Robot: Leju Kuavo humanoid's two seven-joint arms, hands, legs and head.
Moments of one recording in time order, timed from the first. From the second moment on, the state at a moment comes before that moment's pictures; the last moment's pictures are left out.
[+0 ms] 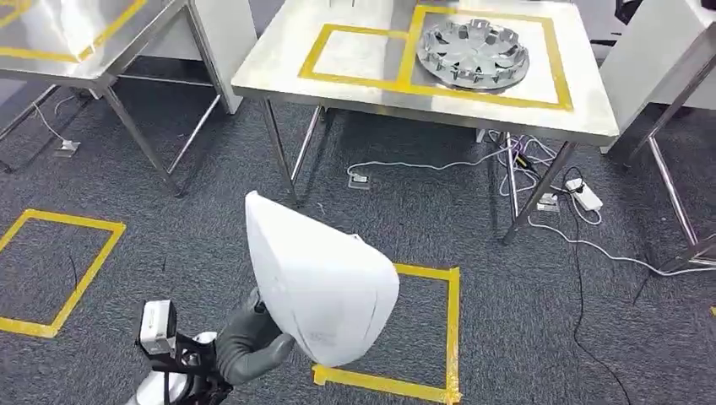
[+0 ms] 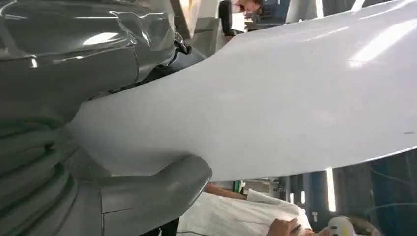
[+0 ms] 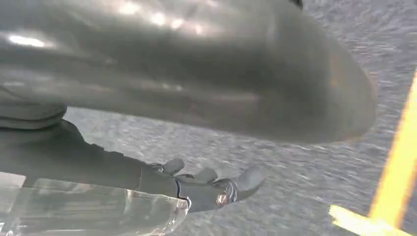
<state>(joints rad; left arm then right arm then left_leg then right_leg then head) -0.09 0.20 -0.64 -1.72 0.53 -0.52 -0.49 -0.05 -0.08 0.99 -0.25 -0.87 -0.20 0.06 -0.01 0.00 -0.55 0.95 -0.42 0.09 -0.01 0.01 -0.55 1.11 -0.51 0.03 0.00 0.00</state>
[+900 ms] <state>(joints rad) -0.07 0.22 -0.64 -1.74 0.51 -0.51 -0.49 -0.07 -0.05 0.99 -0.25 -0.85 -0.18 0.08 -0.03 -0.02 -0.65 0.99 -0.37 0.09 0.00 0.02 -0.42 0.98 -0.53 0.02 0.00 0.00</state>
